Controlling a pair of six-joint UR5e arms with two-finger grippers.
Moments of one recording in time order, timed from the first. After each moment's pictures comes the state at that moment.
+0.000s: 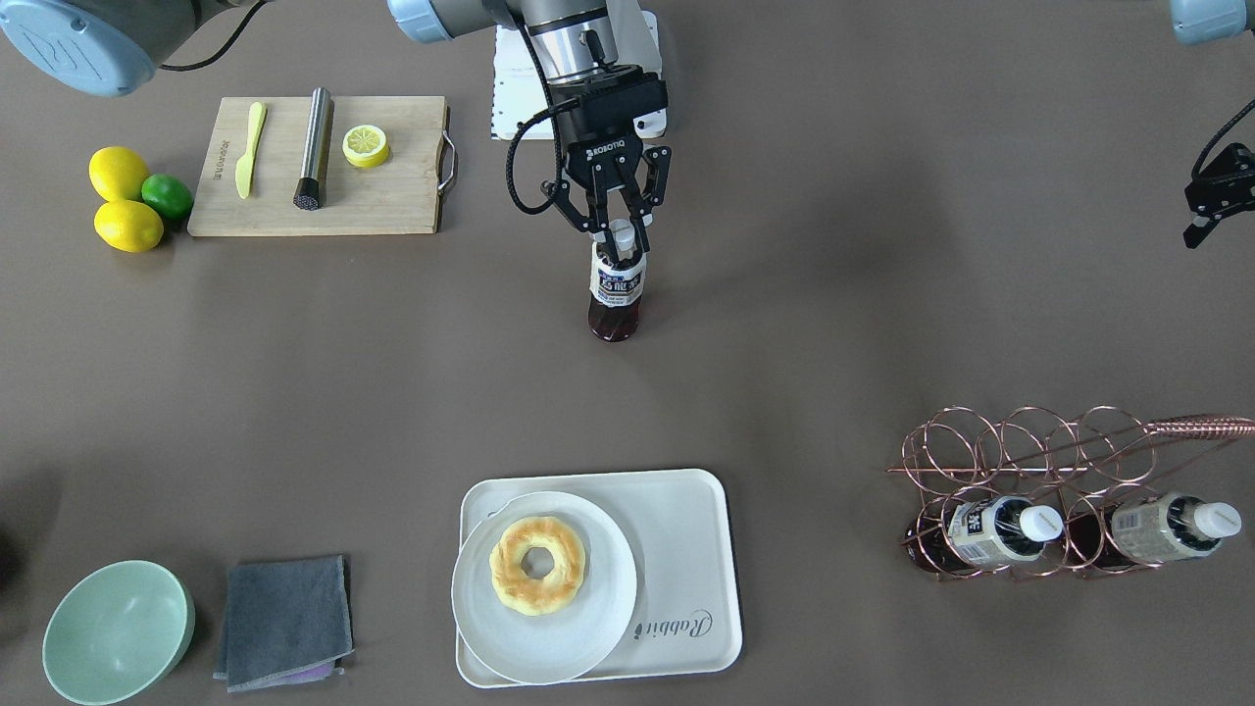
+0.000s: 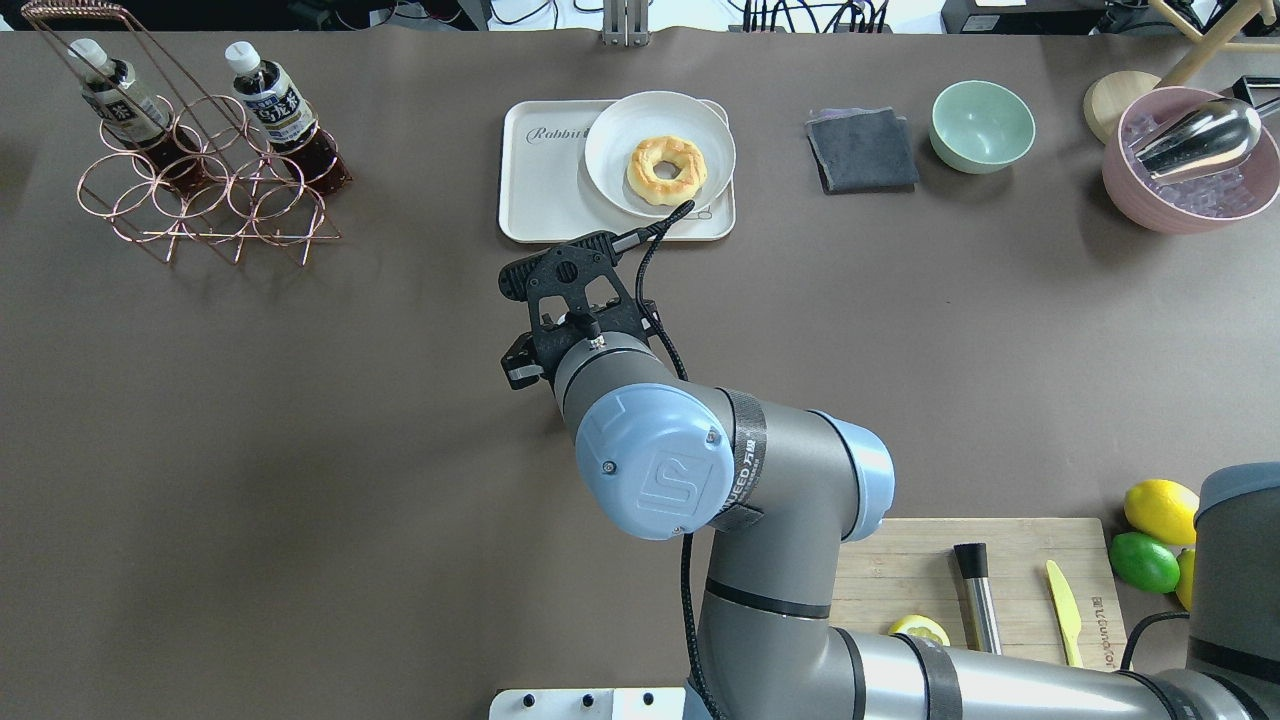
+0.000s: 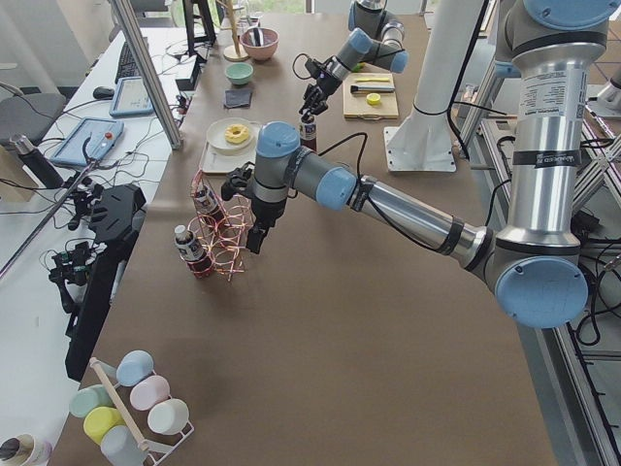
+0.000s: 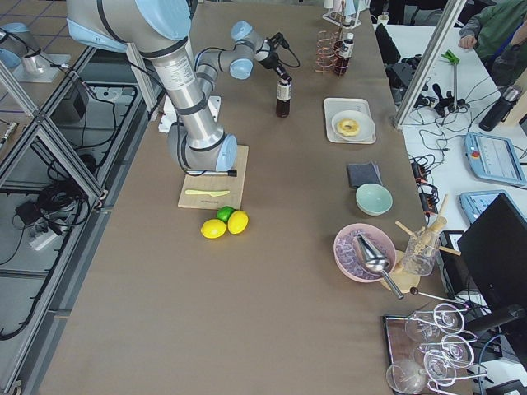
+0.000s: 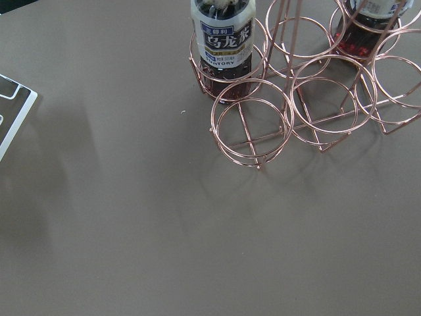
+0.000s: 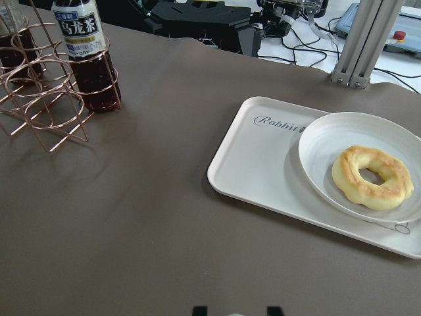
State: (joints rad) left arm -1.35 -1.57 -1.99 -1.62 -2.21 -0.16; right arm 0.31 -0.82 1.79 -1.38 1.18 0.91
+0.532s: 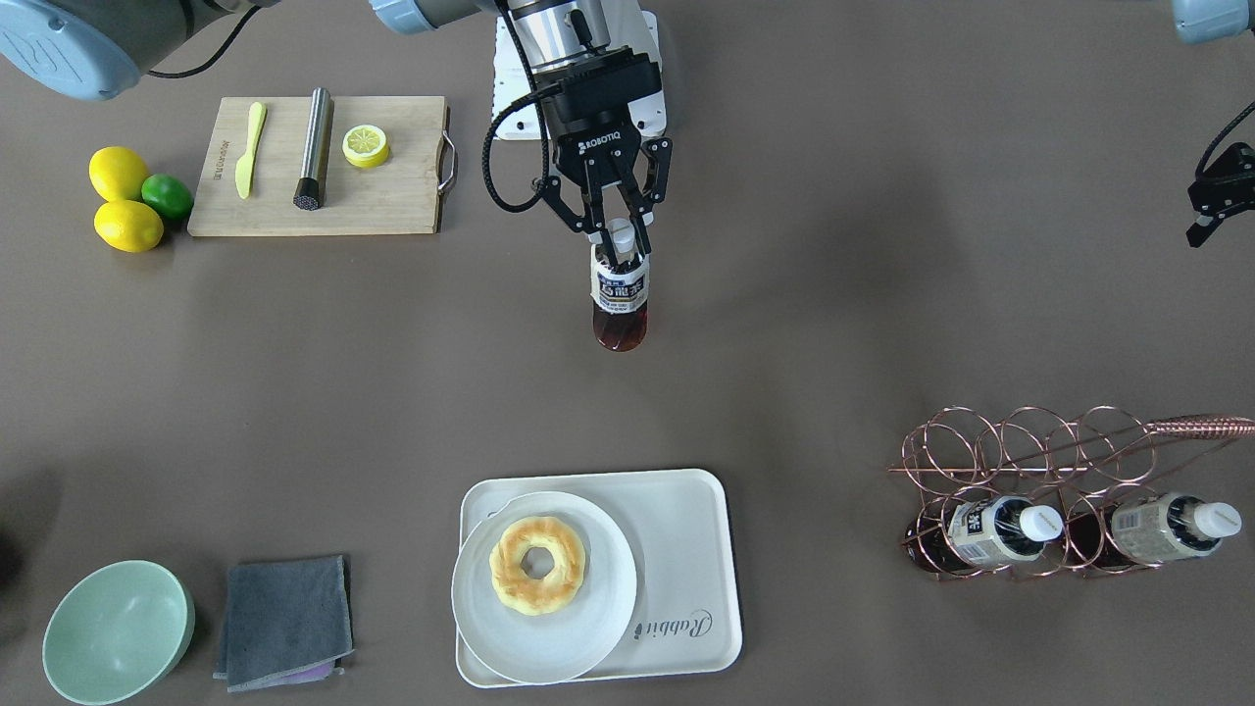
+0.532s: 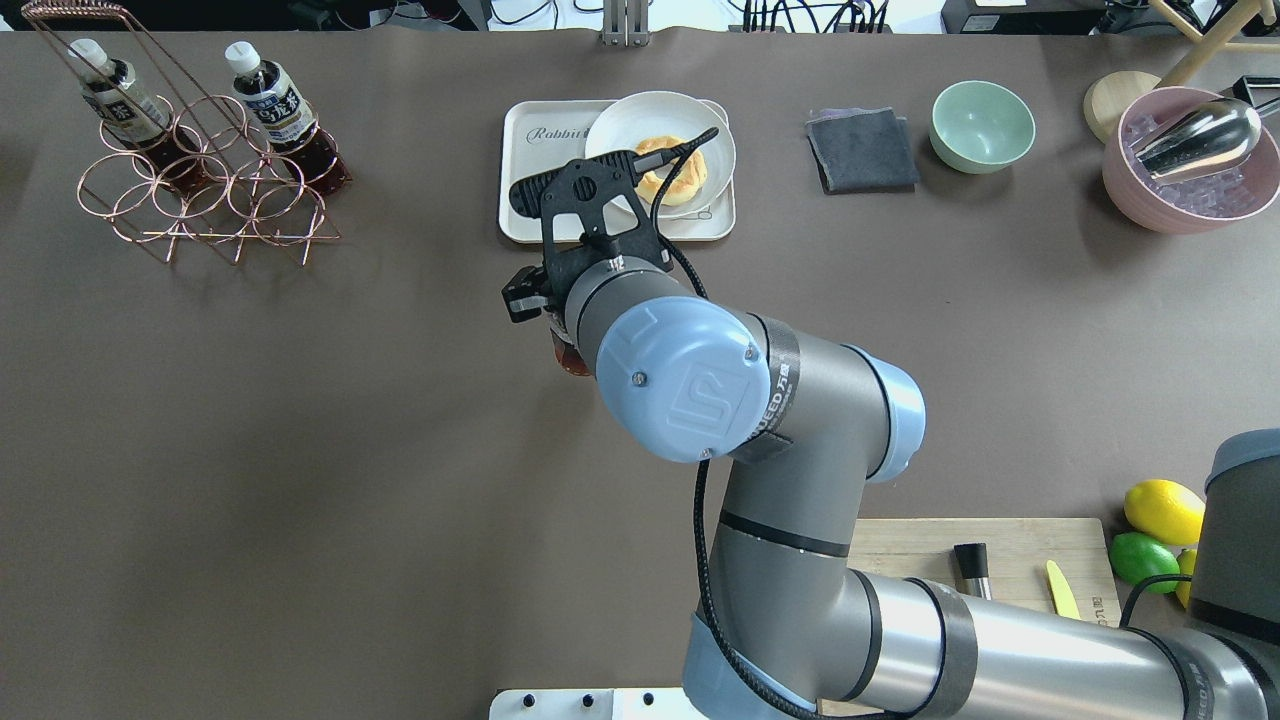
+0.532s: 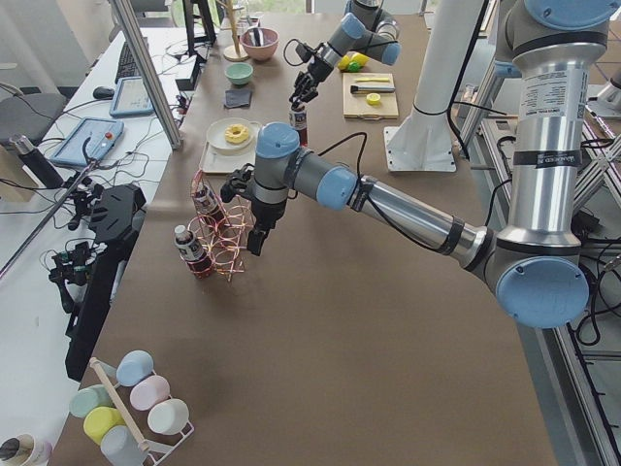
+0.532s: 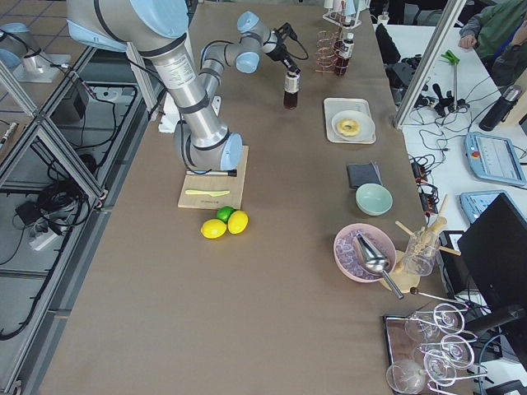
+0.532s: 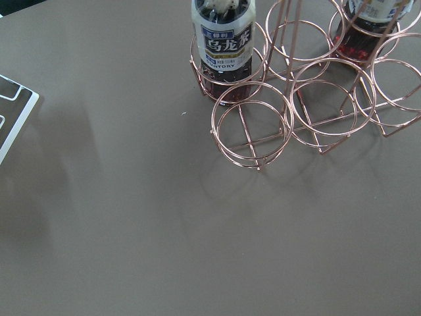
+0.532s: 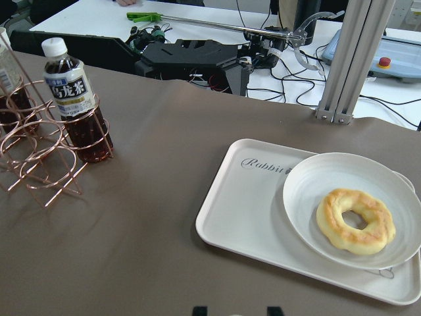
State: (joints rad) left arm -1.36 -1.57 -1.99 -1.60 -2.21 -0.16; right arm 0.38 -0.79 1.82 -1.39 1.23 0.91
